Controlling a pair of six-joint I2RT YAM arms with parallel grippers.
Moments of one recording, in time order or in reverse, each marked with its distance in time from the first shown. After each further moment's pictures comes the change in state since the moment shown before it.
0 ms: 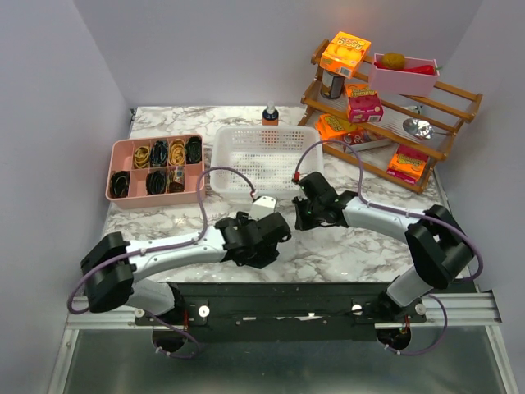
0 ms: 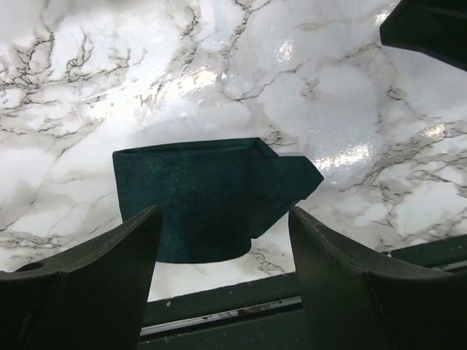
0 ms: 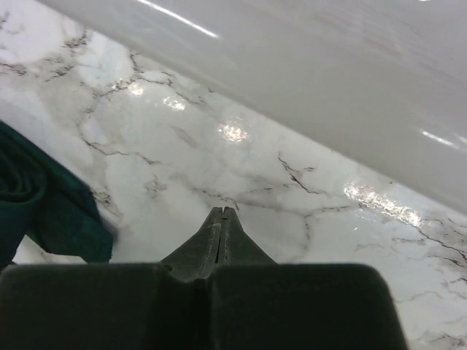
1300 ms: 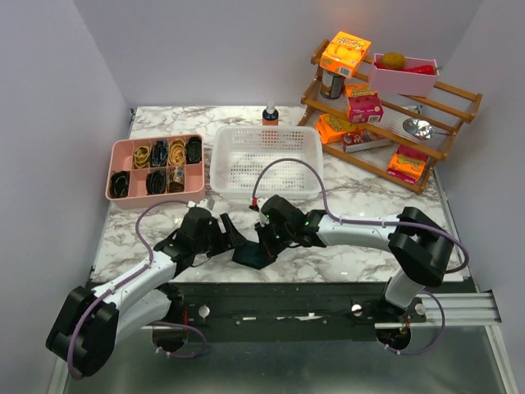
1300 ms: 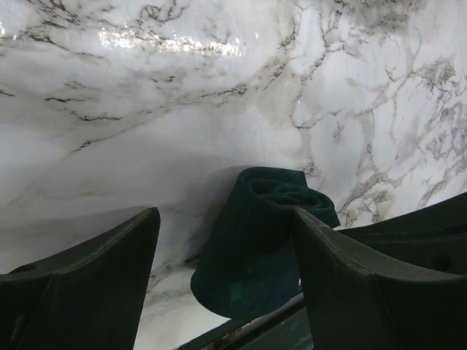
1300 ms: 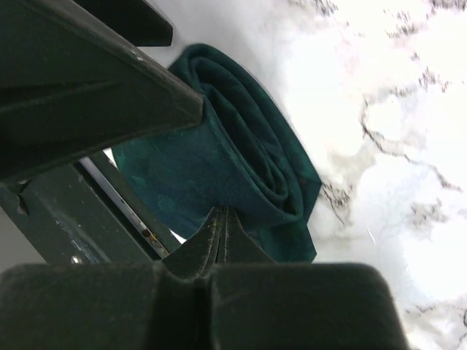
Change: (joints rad) left arm 0.647 -0.452 -0.645 0.601 0.672 -0.044; right arm 0.332 0.092 0.084 0.111 -0.121 0.073
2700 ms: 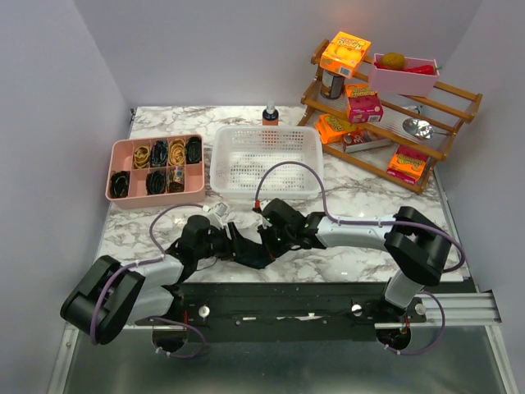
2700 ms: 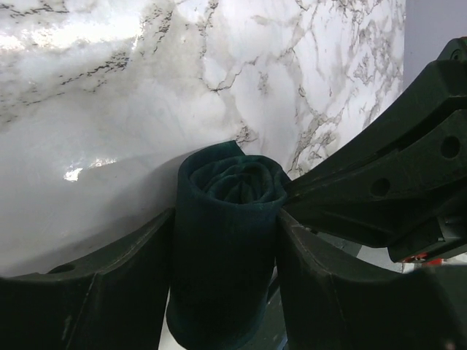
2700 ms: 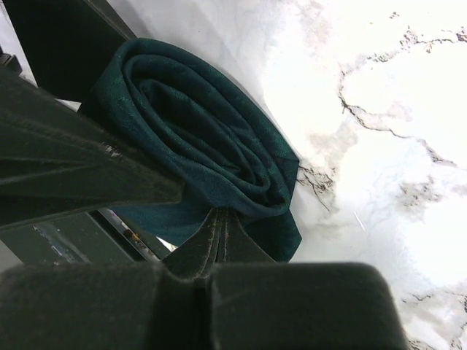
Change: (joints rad) left arm 0.000 0.210 -0.187 0.601 0.313 0.008; right arm -0.003 0.011 -0.043 0.006 0.050 0.035
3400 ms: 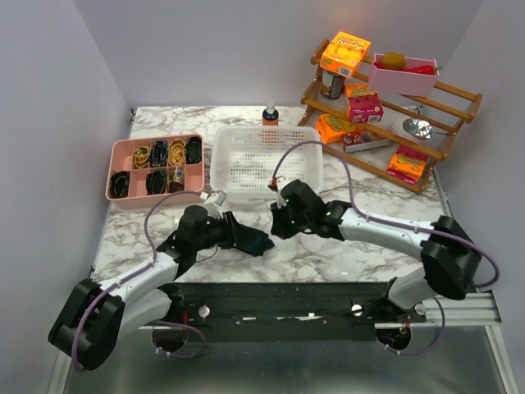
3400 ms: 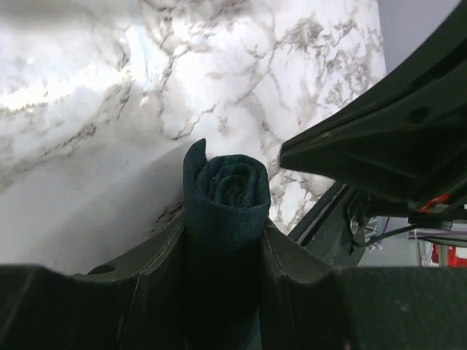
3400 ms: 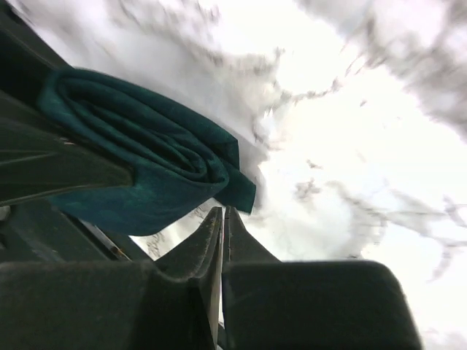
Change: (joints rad) left arm 0.000 -0.146 0.102 -0.177 -0.039 0.068; right arm -0.094 -0.153 0.005 -0.053 0.075 -0.068
